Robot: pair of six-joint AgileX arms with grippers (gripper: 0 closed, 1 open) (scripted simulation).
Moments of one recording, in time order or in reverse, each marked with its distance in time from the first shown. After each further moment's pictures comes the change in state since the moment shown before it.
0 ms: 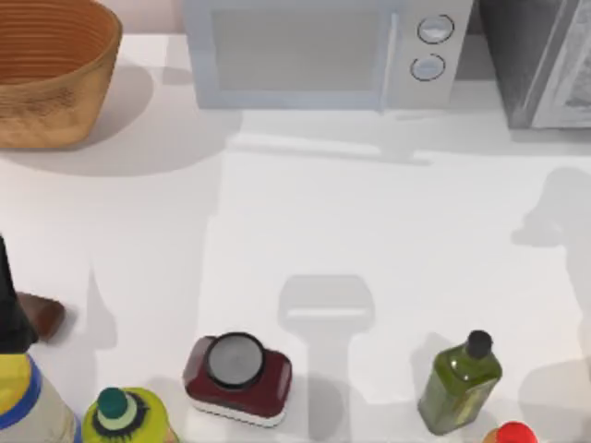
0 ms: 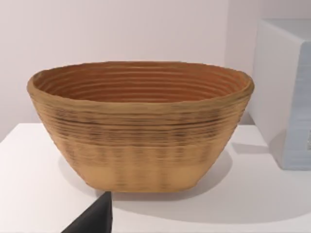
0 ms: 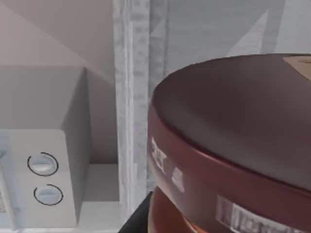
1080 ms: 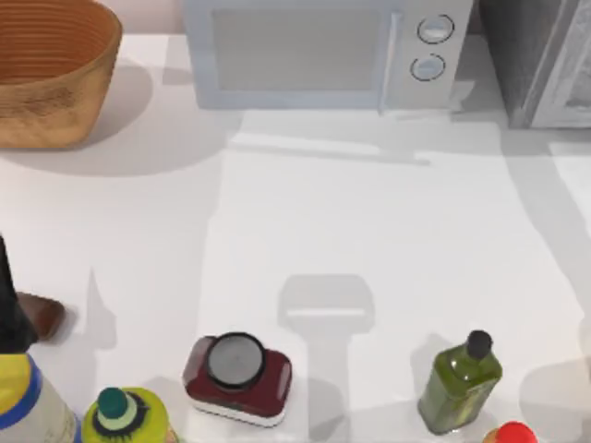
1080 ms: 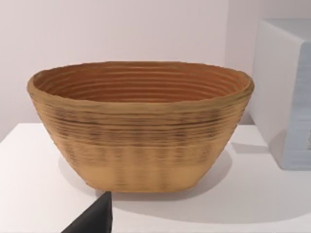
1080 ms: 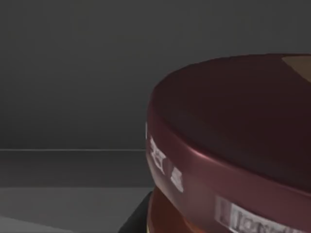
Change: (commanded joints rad) left arm 0.000 0.000 0.000 0.000 0.000 0.000; right arm 0.116 0.687 1.052 -0.225 0.080 0.024
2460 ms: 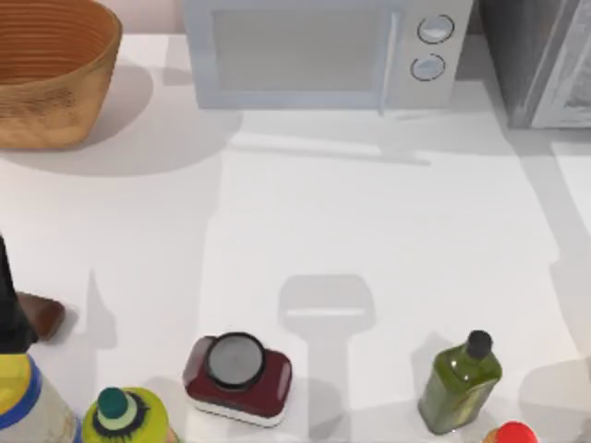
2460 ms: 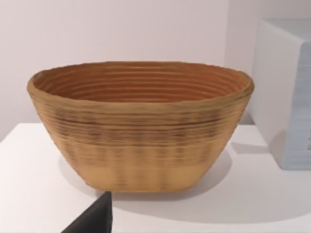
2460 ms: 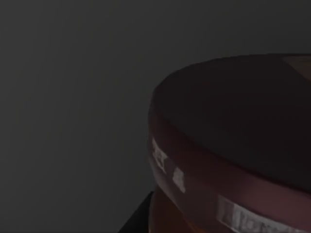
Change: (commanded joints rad) left arm 0.000 0.000 0.000 0.000 0.000 0.000; right arm -0.085 0.516 0.436 0.081 -0.077 -0.001
